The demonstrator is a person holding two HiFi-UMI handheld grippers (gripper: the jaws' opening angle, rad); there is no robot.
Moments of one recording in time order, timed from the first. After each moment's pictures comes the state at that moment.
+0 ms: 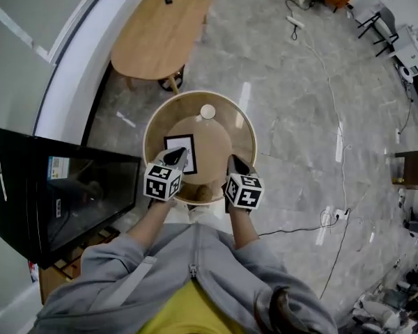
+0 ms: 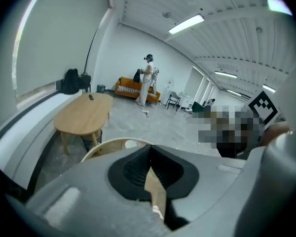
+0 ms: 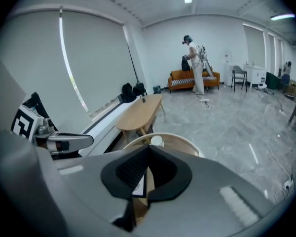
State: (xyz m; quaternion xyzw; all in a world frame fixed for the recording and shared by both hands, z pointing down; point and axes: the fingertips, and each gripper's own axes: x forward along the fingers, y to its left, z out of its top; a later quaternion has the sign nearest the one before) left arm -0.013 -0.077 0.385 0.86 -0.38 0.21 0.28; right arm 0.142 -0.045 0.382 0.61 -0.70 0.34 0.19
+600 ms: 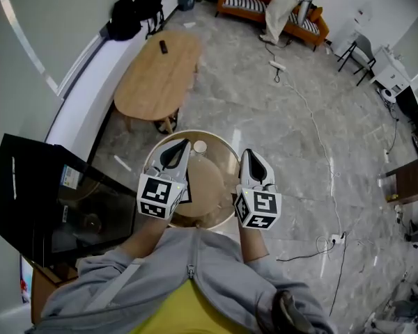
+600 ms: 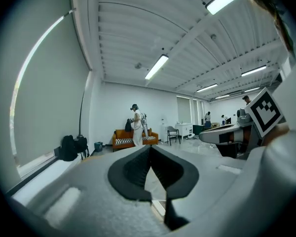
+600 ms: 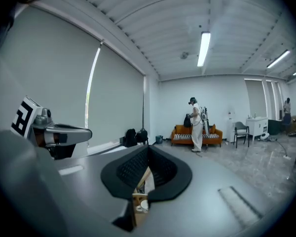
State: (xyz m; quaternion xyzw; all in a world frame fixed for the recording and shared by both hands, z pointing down) left arm -0.001 -0.084 0.115 0.91 -0.42 0.04 0.02; right arm 0.155 -0.048 0.119 0.66 -0.75 0.05 0.06
